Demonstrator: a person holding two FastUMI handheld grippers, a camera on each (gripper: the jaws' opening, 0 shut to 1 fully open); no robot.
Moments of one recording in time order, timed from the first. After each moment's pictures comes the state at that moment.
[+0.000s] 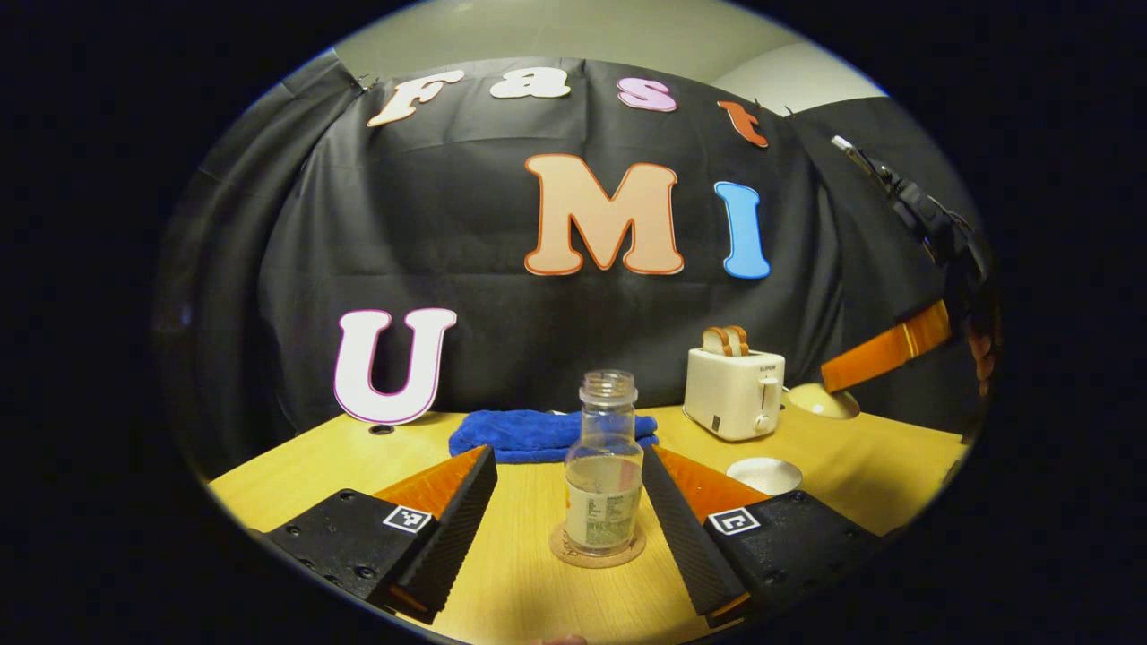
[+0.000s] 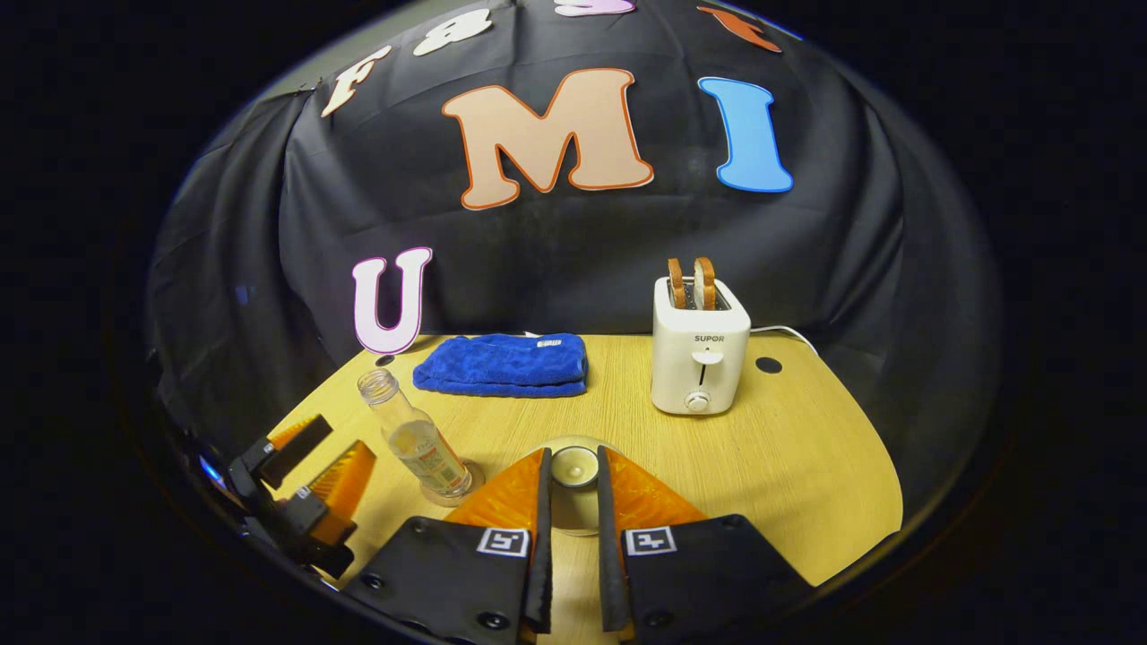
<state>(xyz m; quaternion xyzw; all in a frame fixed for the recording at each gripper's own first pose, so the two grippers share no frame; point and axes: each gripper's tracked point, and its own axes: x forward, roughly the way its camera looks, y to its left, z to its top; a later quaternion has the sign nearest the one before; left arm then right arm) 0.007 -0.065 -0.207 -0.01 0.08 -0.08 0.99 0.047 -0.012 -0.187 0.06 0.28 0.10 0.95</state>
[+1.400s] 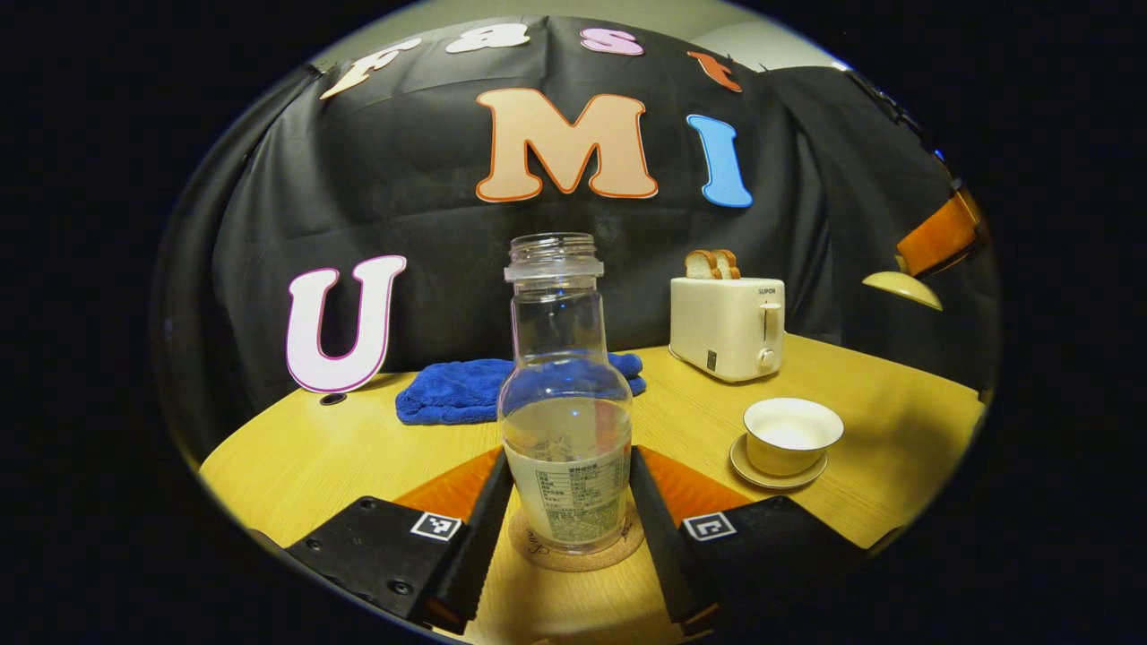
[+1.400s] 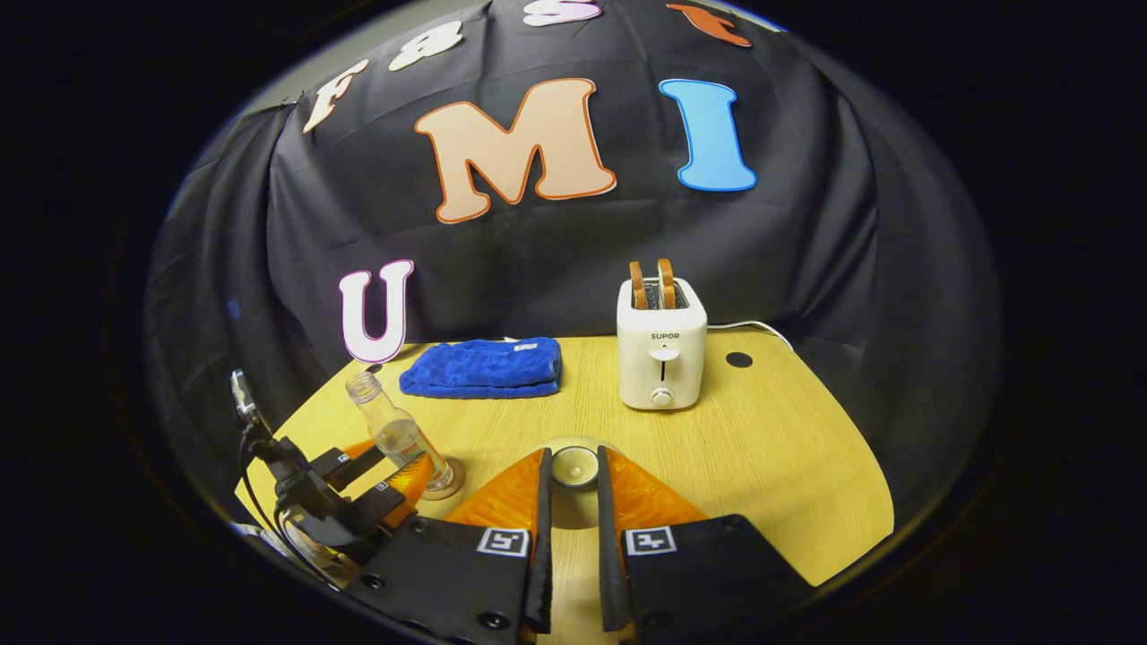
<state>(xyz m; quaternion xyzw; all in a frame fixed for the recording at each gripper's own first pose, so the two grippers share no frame) 0.047 -0.090 -0.281 0.03 0.15 -0.12 0.98 0.033 -0.058 -0.179 0.07 0.28 0.08 0.95</state>
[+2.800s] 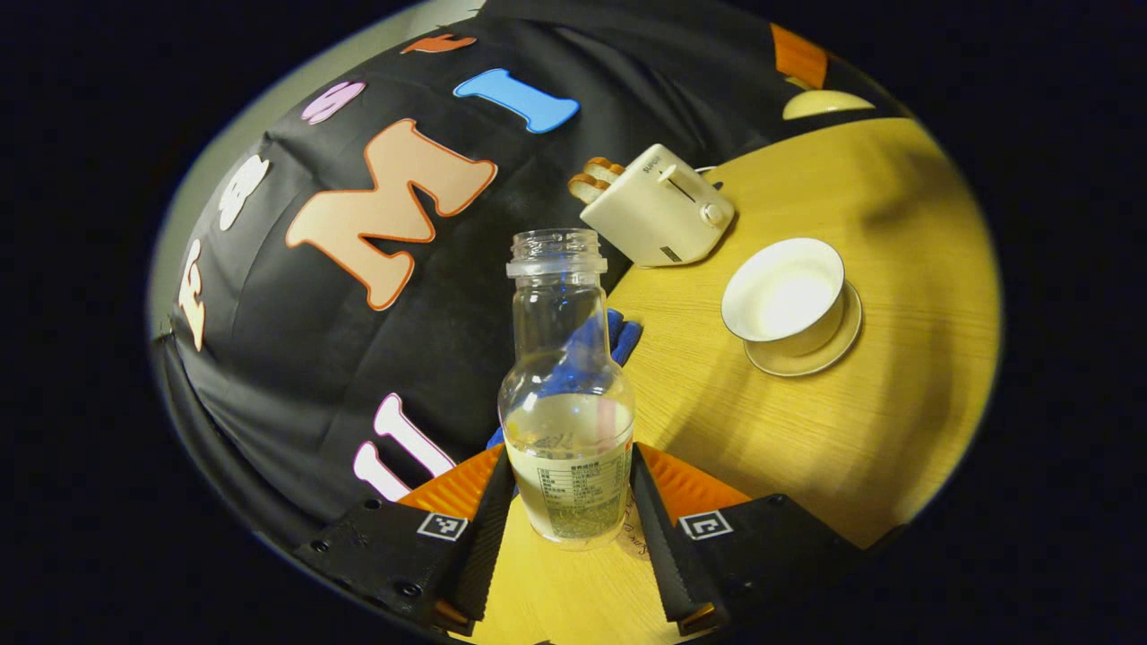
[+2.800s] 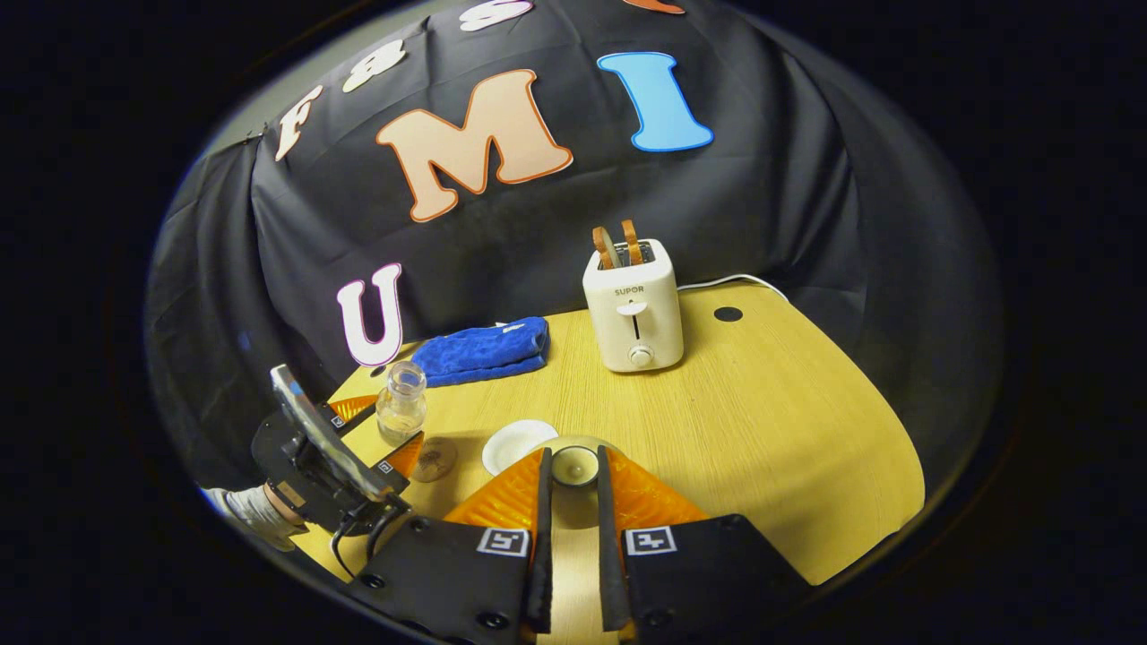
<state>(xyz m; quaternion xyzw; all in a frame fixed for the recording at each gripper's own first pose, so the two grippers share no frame) 0.057 -0.099 -0.274 0.45 0.17 -0.16 0.87 0.009 -0.103 -0.221 0.14 0.31 0.08 0.94</state>
